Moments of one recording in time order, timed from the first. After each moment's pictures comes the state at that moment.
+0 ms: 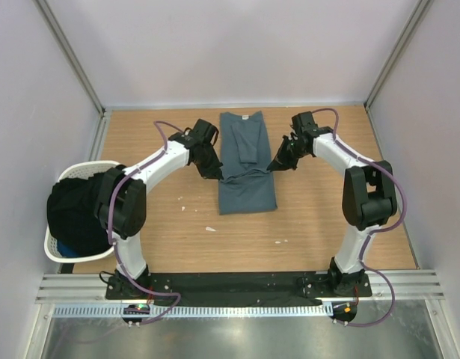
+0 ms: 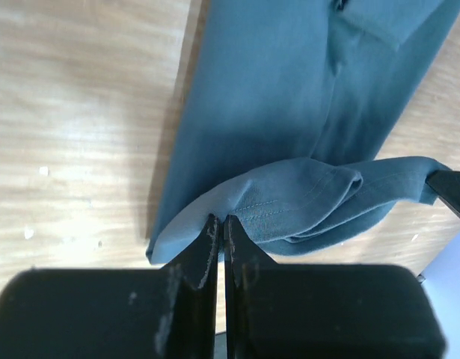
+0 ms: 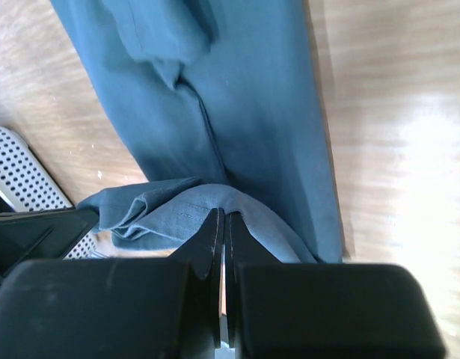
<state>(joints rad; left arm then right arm) -0.52 1.85 1.46 -0.71 0.11 -0.91 0.23 1.83 1.37 -0.64 -0.39 0.69</state>
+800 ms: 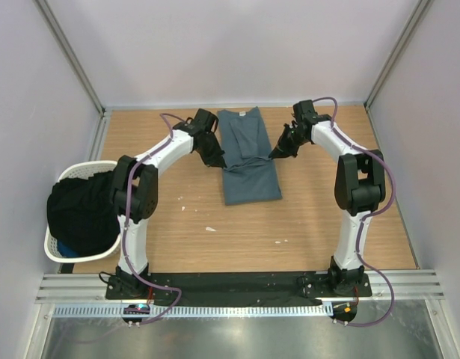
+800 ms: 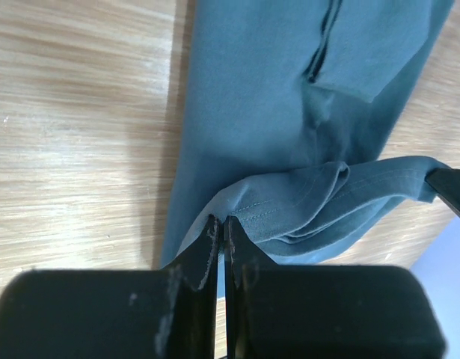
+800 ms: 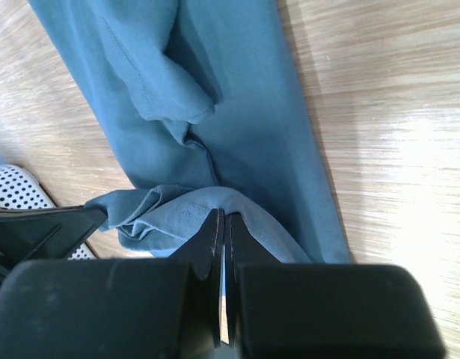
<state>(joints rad) -0.45 2.07 1.68 -0.69 0.20 -0.85 0.19 2.03 1.62 -0.69 -0.38 0.66</state>
